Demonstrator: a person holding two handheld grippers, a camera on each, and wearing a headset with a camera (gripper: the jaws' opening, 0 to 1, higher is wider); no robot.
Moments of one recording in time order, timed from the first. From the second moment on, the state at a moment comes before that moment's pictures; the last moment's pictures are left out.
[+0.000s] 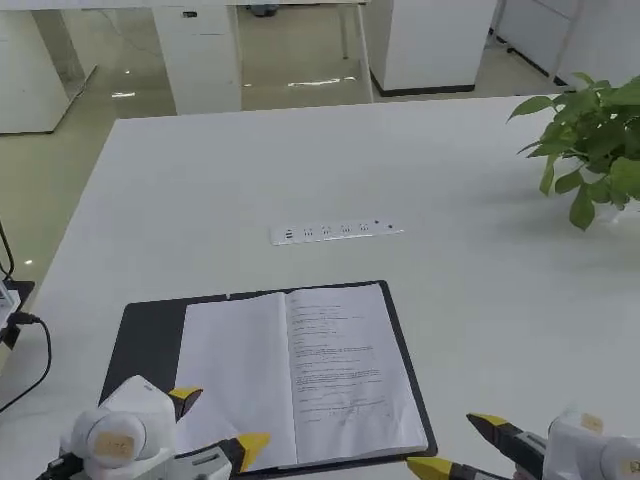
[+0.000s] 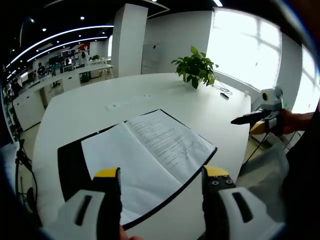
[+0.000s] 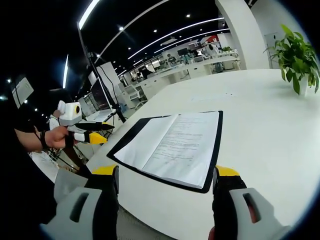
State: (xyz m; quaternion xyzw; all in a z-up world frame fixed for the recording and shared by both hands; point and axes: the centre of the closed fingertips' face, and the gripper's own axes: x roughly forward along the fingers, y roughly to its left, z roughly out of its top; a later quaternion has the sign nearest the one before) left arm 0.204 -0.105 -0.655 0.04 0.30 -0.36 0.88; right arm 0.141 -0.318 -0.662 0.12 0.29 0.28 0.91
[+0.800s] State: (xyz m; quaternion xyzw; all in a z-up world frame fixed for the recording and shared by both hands) left arm 0.242 -0.225 -0.669 0.10 0.29 -0.47 0.83; right arm 0.149 -0.326 -0.665 0.13 0.30 0.28 0.90
